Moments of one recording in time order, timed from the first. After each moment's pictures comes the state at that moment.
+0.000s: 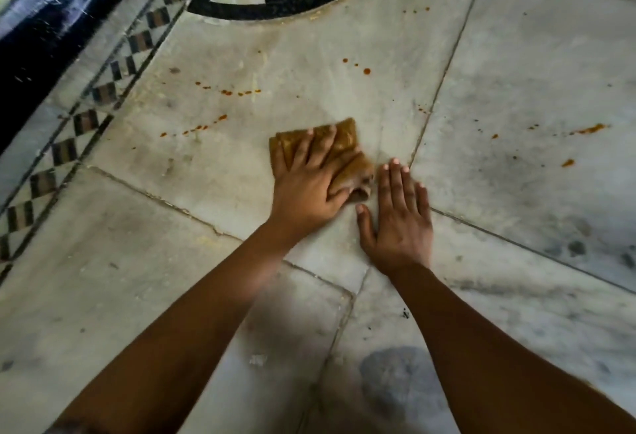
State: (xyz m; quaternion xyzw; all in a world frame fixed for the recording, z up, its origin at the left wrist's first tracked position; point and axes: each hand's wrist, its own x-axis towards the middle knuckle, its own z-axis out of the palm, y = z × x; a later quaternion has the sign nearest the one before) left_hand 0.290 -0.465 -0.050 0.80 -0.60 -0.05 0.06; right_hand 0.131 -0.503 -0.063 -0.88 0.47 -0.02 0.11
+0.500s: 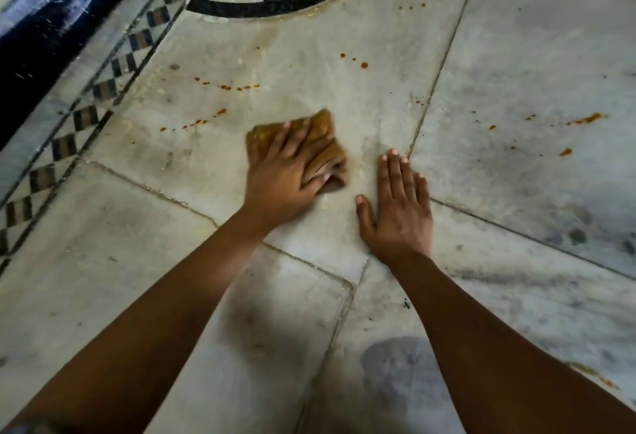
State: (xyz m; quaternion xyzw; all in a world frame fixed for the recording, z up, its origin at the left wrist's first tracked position) left_hand 0.316 -0.447 -0.047 0.81 -0.59 -0.05 0.06; right_hand 0.130 -0.504 -0.065 -0.88 0.46 -0.04 0.11
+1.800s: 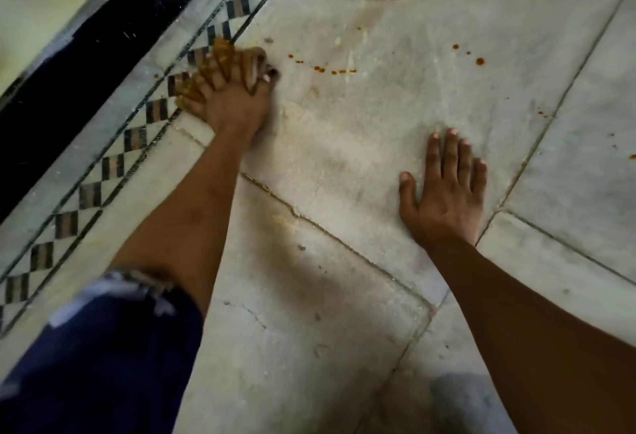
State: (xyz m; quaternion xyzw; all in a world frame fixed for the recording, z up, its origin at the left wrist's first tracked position) left_hand 0.497 -0.419 -0.044 0.97 -0.20 -0.10 0.06; right_hand 0.205 -0.502 -0.062 -0.88 0.46 0.00 0.10
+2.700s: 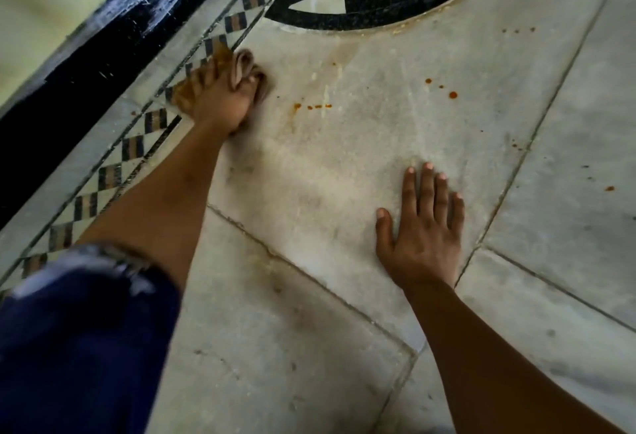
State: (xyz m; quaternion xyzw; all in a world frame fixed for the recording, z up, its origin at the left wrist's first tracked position) left_hand 0.540 -0.473 -0.040 0.96 -0.23 -0.11 0.08; right_hand 0.207 -0.501 -0.063 -0.88 0.46 -0.02 0.11
